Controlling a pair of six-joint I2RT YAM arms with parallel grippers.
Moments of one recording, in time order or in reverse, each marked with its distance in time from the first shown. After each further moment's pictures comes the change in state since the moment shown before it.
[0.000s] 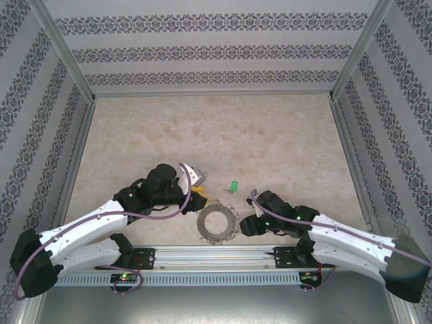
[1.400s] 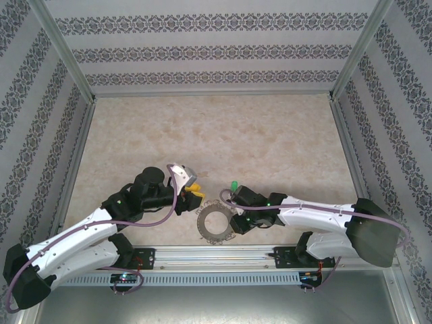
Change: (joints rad) left arm 0.008 -0.136 -0.030 0.021 -0.008 -0.003; right arm 0.087 0.400 0.219 -0.001 0.026 -0.111
